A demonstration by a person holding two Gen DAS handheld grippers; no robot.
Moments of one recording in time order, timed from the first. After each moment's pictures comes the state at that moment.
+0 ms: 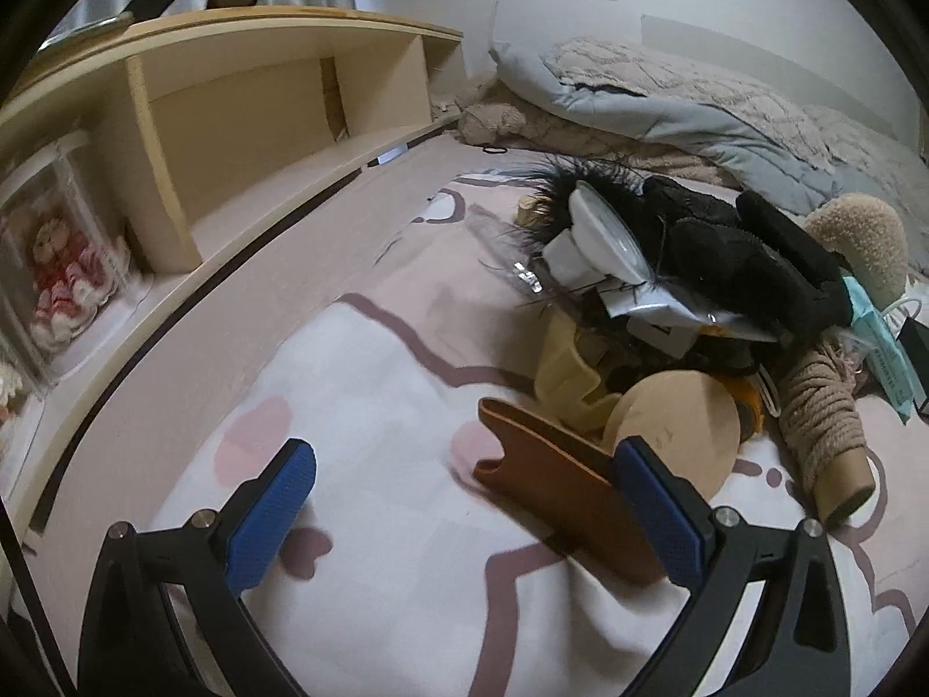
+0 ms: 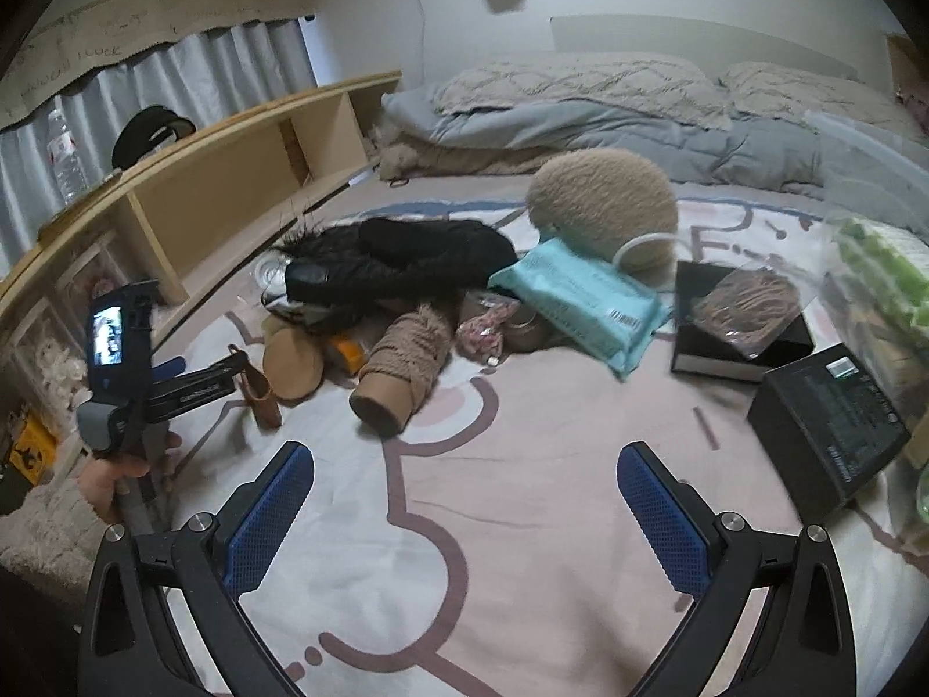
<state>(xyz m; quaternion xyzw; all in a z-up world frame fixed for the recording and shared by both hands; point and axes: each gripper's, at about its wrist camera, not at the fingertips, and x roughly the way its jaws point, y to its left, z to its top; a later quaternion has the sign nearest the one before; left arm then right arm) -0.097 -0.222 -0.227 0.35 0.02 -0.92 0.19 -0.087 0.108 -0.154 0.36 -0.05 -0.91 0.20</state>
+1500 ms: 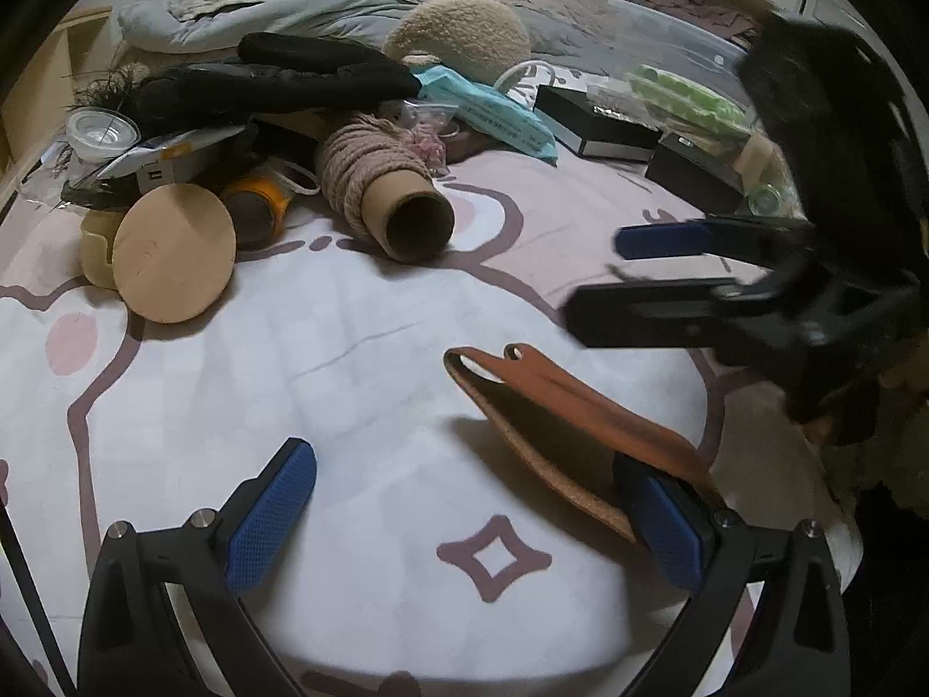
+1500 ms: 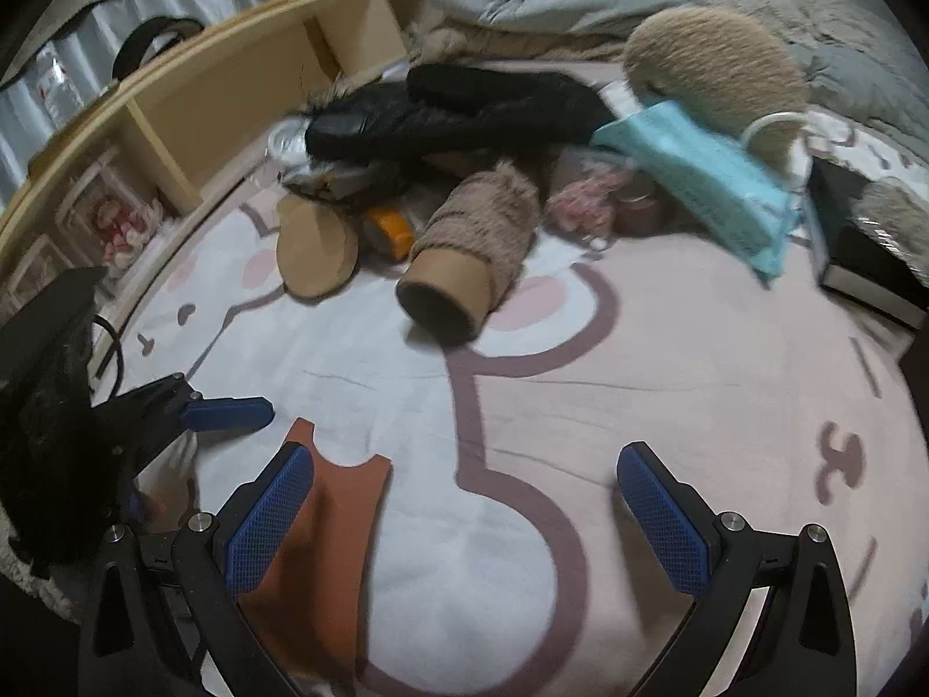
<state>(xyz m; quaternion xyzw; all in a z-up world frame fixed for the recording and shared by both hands) -0.049 -0.107 -0.251 0.47 -0.04 -0.85 -0.22 -0.119 0.044 -0.220 0.48 -0.03 -0.84 0.26</state>
